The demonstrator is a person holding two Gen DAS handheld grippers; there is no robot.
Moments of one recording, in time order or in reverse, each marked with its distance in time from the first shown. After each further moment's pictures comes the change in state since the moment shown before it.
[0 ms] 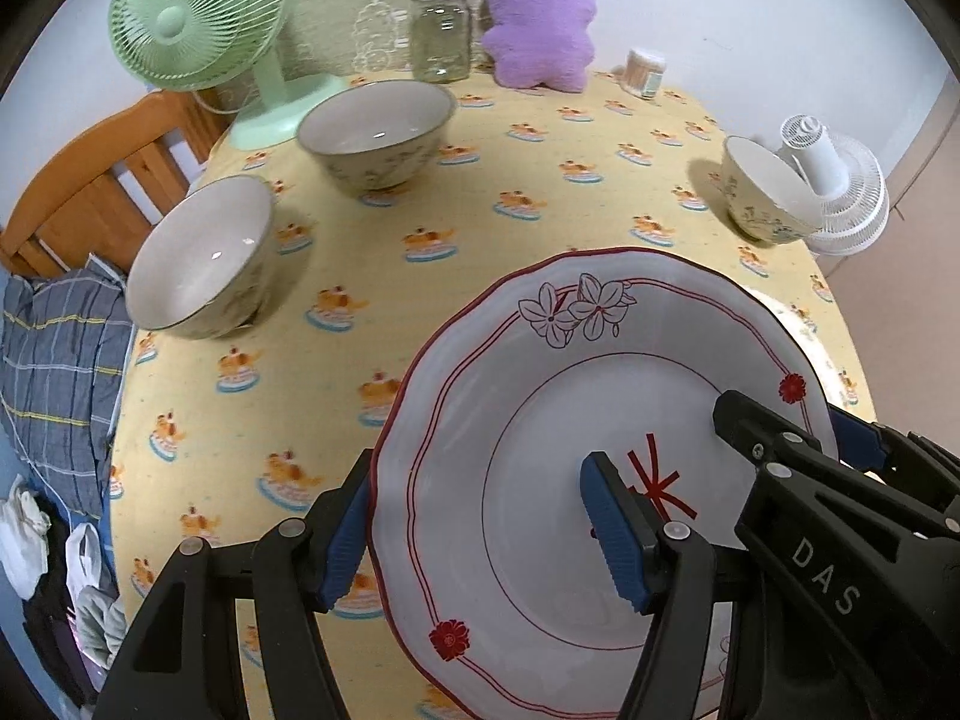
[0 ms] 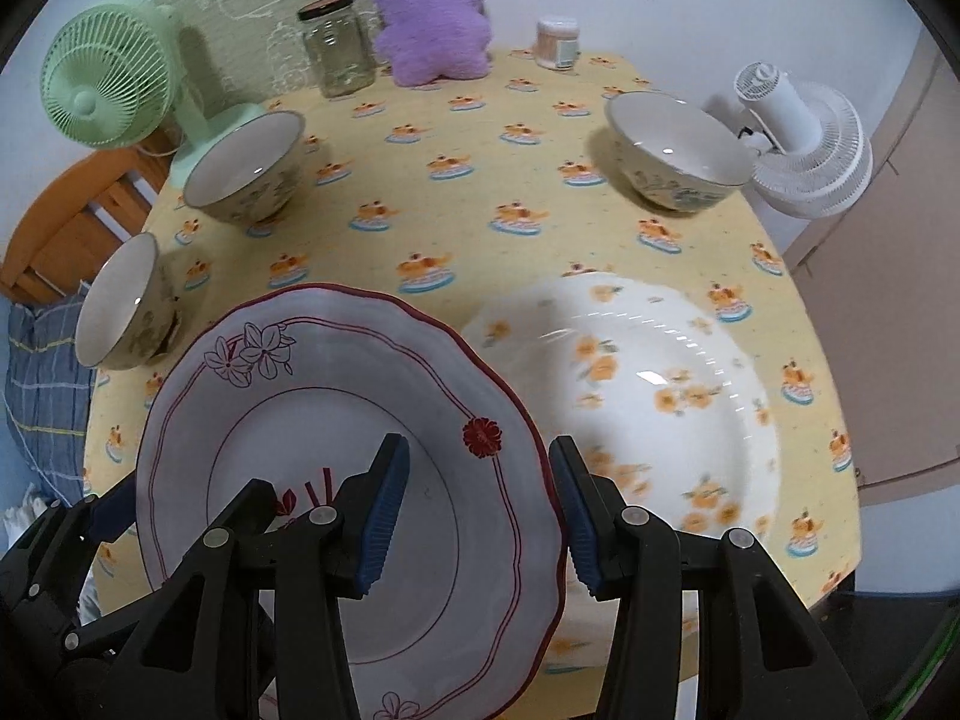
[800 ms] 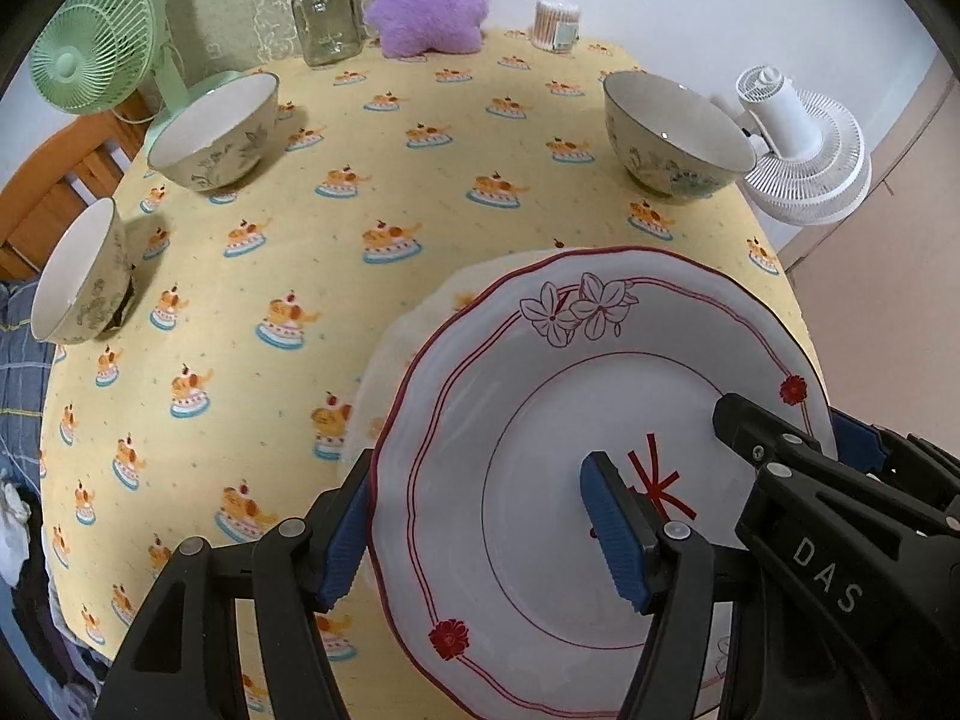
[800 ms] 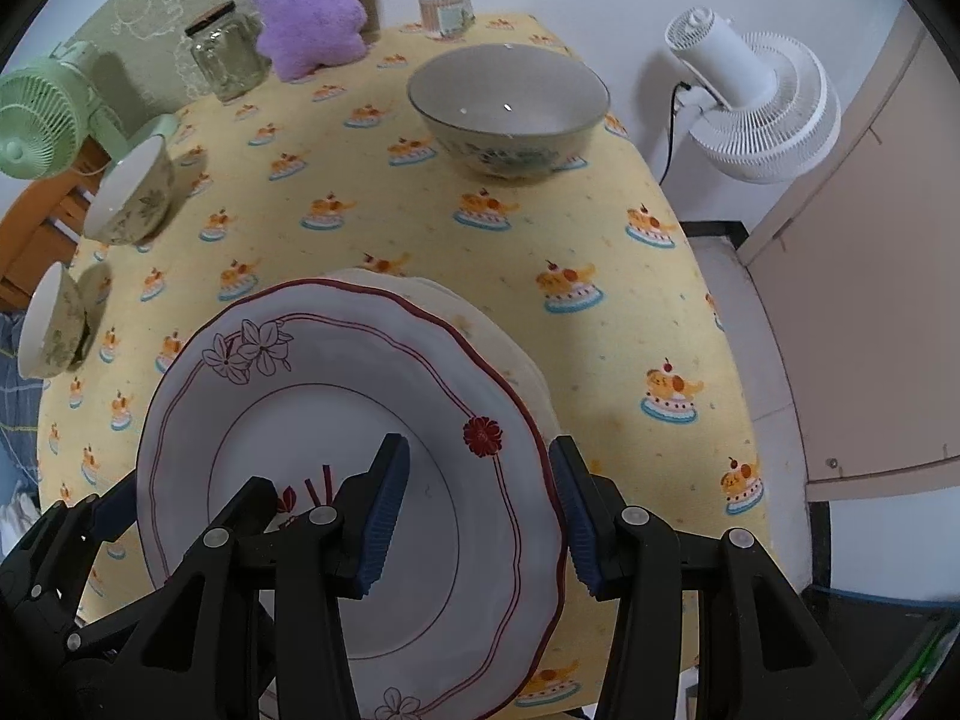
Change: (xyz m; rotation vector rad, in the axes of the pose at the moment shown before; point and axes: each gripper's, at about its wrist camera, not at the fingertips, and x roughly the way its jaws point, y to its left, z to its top) left arm 0.036 -0.120 0.004 0.004 0.065 -0.015; right arm 0.023 -0.134 0.013 0.022 0.079 -0.022
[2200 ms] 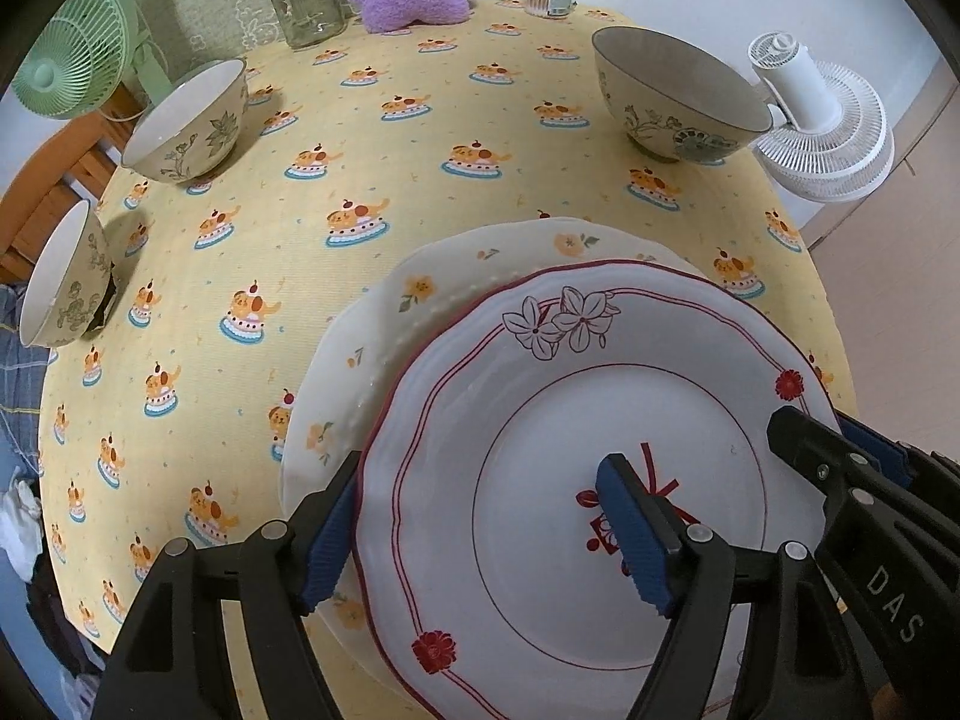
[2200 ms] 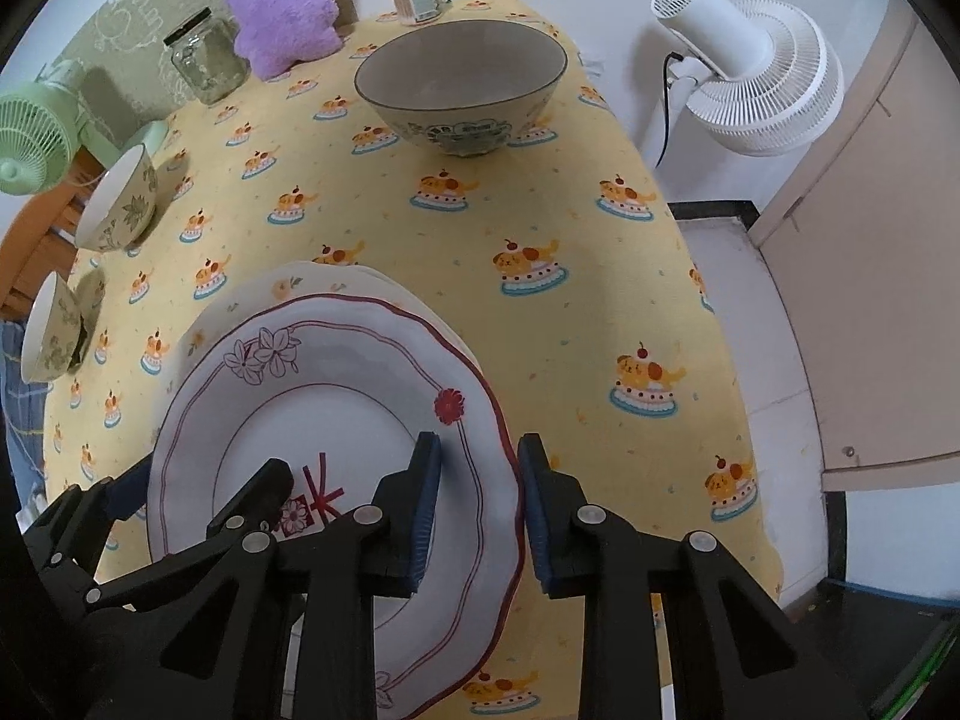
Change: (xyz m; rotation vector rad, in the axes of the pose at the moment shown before) left arm 0.026 -0.023 0.007 0.008 0.053 0.056; right arm 0.012 -0.032 0.000 0.021 0.027 0.050
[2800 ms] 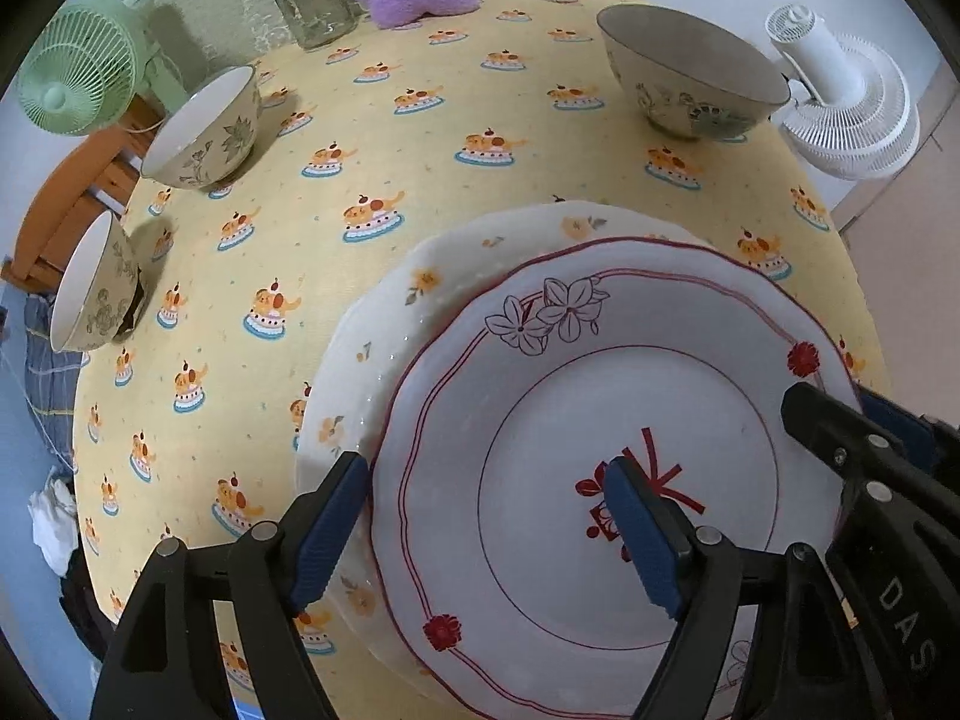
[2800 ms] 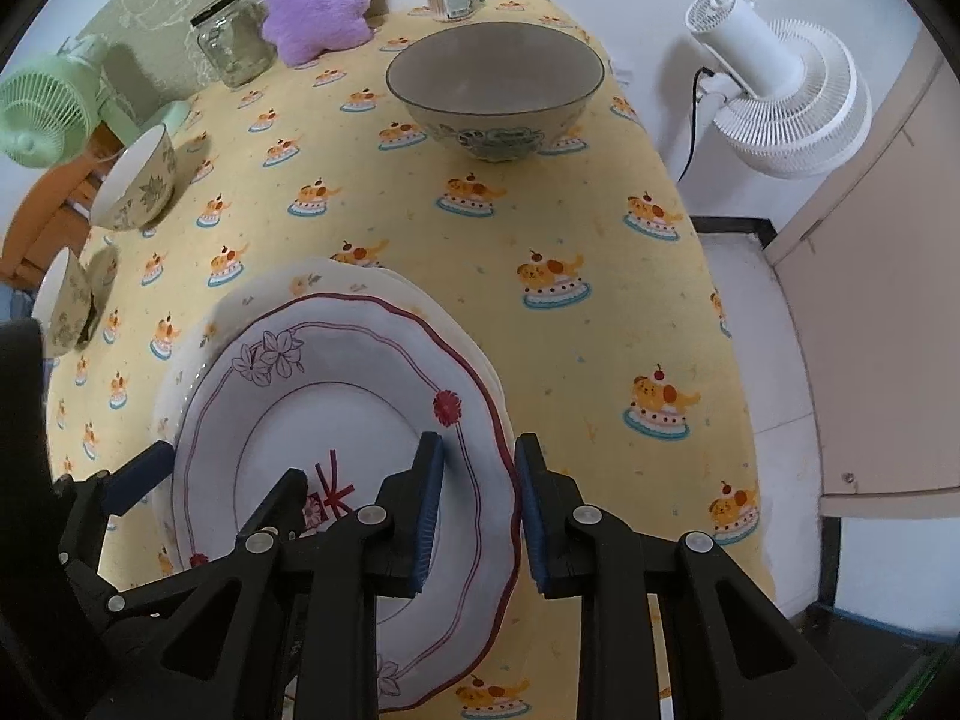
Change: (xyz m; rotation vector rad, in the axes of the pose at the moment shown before) left arm -0.002 -0.009 0.001 0.016 0.029 0.103; right arm 0.002 0.003 0.005 -0.059 0.009 0.027
